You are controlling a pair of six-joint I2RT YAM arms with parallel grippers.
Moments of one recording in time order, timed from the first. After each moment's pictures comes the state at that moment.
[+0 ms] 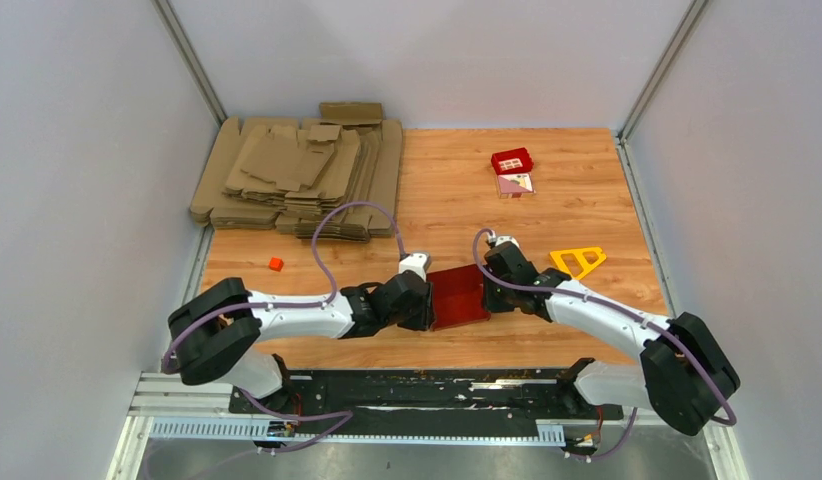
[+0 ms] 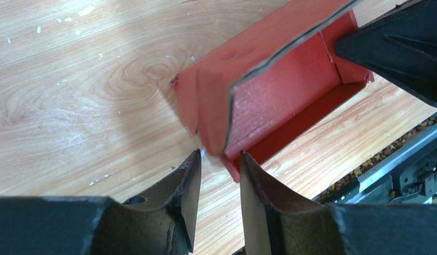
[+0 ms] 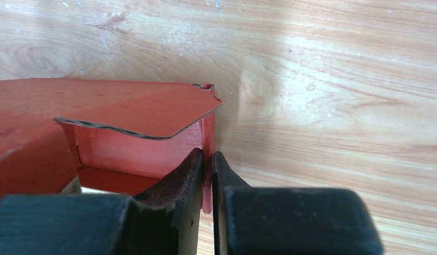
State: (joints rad) left arm -1.10 1.48 0.69 -0.01 -0.18 -0.78; right arm 0.66 1.23 0.61 -0.38 0.06 0.53
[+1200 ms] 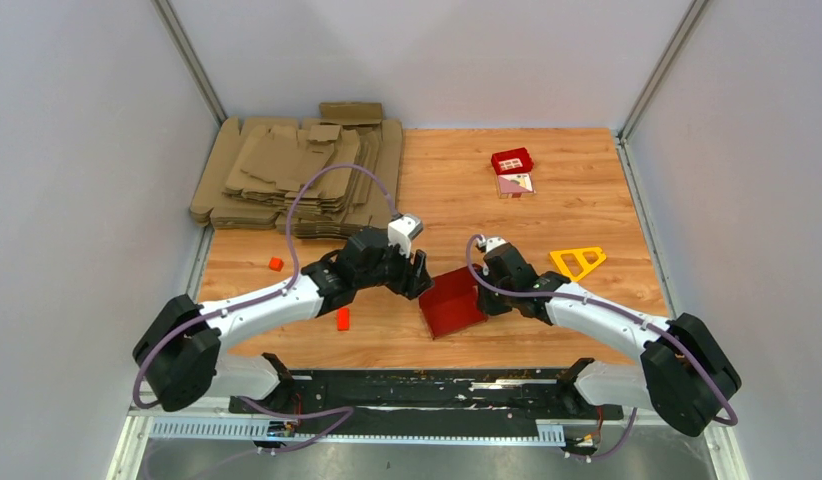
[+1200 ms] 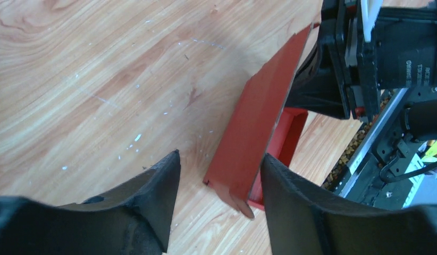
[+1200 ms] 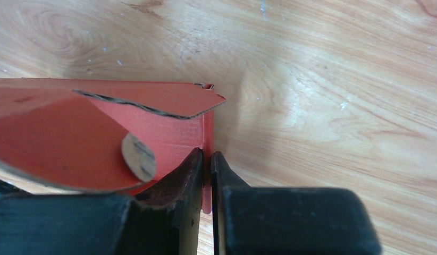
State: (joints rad) left arm -0.84 1.27 0.71 0.05 0.16 -0.32; right arm 0.69 1.22 0.59 -0.33 0.02 0.38
